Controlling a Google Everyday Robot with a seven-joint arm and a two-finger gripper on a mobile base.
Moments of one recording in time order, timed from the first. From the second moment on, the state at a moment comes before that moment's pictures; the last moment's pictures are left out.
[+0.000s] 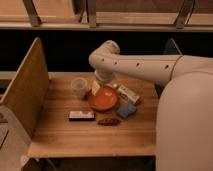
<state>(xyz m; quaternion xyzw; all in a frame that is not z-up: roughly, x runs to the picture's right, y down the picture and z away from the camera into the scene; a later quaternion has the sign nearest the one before) 0.006 -0.010 0.775 -0.20 0.09 0.40 0.89</state>
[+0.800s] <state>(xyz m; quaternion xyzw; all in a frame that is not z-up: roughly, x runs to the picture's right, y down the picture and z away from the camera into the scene) 0.015 0.035 0.755 -0.24 0.06 0.27 0.93</state>
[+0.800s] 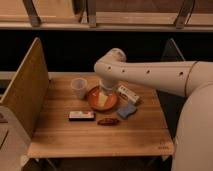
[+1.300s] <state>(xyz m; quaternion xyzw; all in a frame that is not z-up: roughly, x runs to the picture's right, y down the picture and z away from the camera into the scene) 0.023 0.092 0.752 -0.29 0.11 0.26 0.92</state>
